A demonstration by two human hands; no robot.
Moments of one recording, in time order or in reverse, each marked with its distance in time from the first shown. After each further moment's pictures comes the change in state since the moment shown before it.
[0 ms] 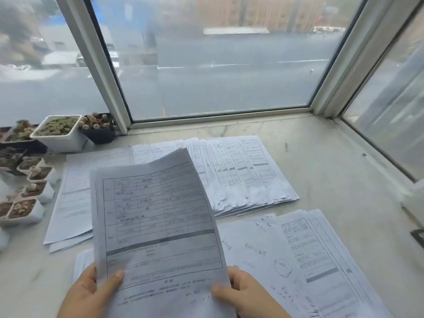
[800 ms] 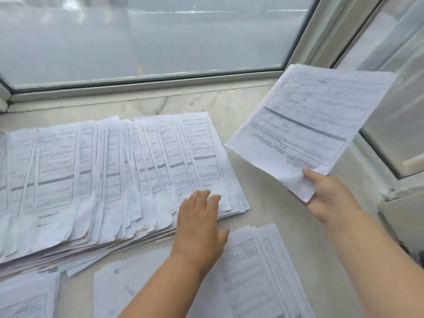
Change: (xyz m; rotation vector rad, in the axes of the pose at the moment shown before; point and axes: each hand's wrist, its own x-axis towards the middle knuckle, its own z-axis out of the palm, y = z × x) left_hand 0.069 0.071 0.374 0.842 -0.296 0.718; right_hand 0.071 -0.062 -0.358 0.700 0.802 -0.075
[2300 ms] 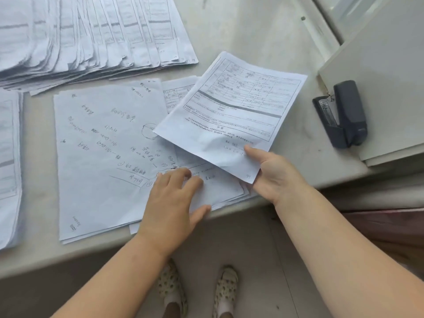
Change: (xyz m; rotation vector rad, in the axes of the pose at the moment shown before) left_hand -0.264 0.086 0.101 0.062 0.027 0.070; right_hand -0.176 0.136 -0.178 -0.025 -0.188 0.289
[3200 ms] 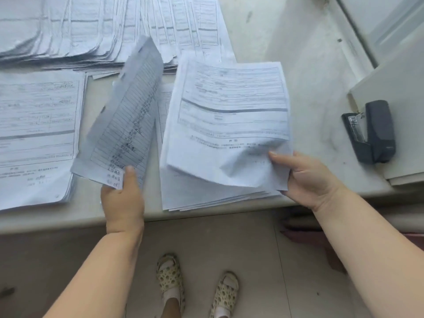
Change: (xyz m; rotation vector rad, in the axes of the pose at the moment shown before) left_hand -0.045 -0.047 -0.037 -0.868 0.889 -0.915; right_hand -0.032 -0.003 -0.005 -0.287 -0.392 -0.026
